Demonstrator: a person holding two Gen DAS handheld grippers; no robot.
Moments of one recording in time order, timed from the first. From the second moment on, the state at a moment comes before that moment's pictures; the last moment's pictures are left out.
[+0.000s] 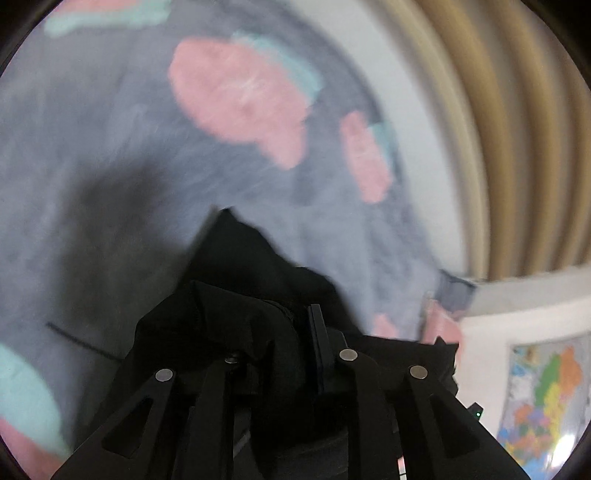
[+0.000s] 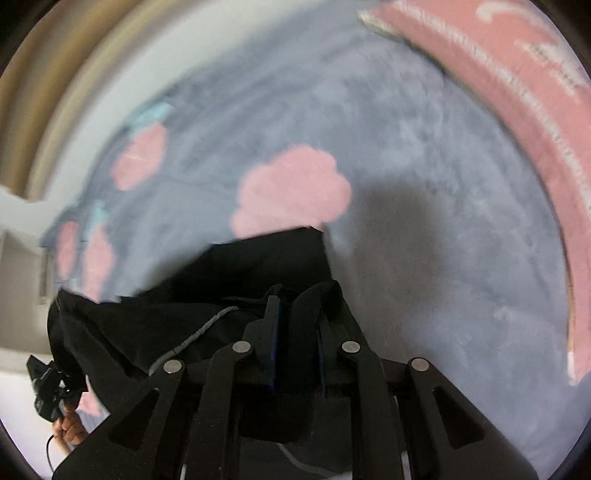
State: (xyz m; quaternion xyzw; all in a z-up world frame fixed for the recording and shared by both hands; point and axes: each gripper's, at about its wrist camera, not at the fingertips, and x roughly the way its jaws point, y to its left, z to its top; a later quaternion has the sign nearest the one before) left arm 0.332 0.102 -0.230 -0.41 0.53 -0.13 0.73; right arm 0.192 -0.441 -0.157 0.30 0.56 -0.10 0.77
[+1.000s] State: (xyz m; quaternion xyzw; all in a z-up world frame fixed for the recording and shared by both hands) left arm 0.290 0.107 -0.120 -0.27 0.47 -0.26 0.80; right arm 0.168 -0.351 -0.081 0.14 0.51 -0.04 0.85
